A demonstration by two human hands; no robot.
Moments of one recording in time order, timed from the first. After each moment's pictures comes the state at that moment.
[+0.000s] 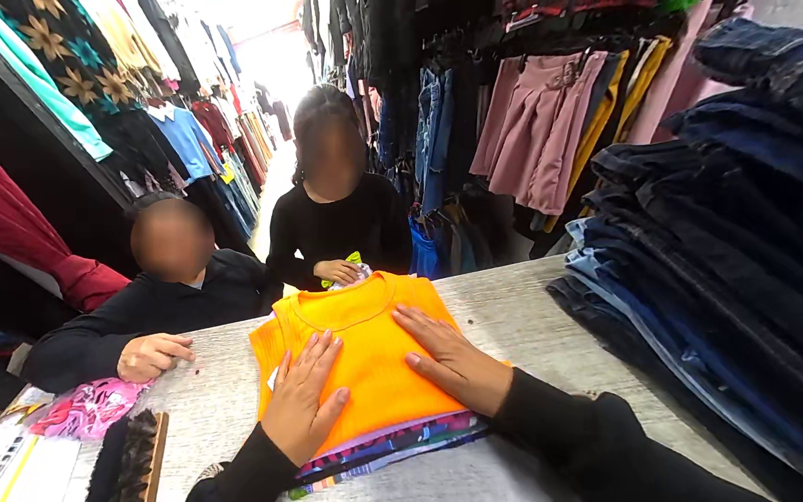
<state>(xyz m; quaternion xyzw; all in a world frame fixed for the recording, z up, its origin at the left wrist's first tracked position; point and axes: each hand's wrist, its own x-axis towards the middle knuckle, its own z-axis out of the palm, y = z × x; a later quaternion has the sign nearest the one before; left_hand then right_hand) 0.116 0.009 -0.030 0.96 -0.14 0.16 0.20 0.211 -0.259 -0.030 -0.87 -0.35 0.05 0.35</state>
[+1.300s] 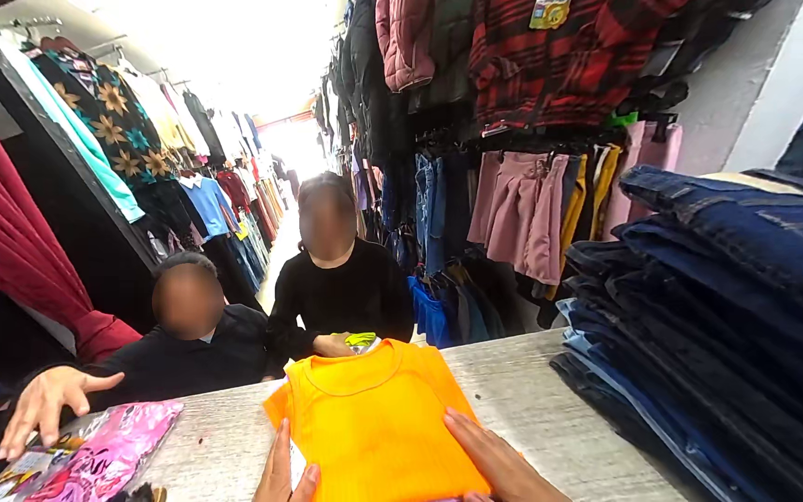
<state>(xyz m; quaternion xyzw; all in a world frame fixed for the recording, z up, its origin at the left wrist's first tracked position) 0.090 0.031 -0.031 0.93 0.01 0.10 0.36 0.164 -0.304 -0.039 -0.84 -0.38 -0.02 0.38</state>
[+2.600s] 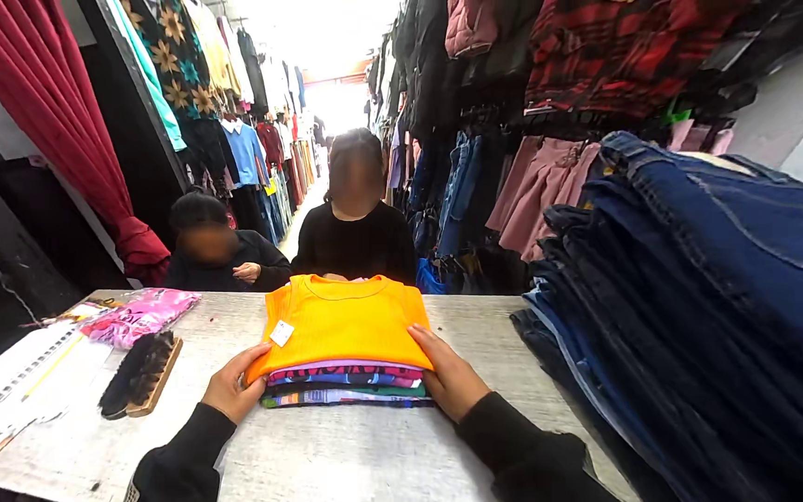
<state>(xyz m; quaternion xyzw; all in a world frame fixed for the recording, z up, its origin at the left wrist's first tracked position) 0.034 0.044 -0.064 0.90 0.00 0.29 0.33 0.179 -0.301 -0.046 -0.86 -0.35 -0.07 0.36</state>
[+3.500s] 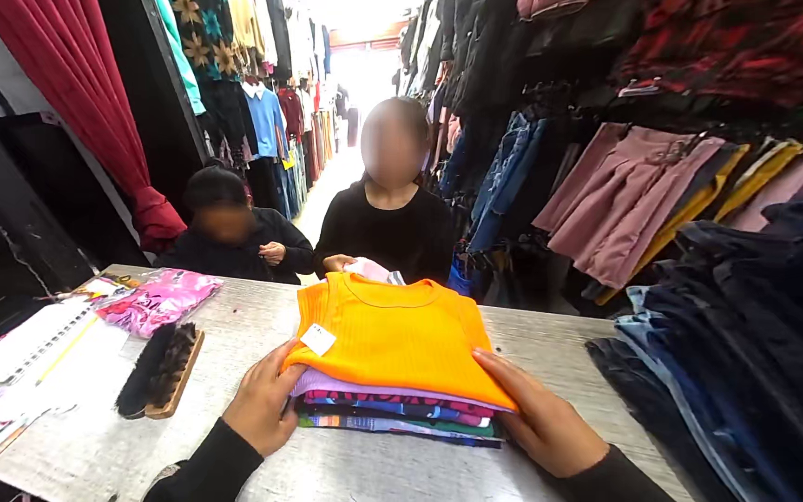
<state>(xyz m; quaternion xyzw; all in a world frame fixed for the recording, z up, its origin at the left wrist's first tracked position) 0.031 0.047 -0.058 0.95 -0.06 0.27 0.17 0.198 -0.321 -0.061 -0.81 -0.45 -0.20 0.31</state>
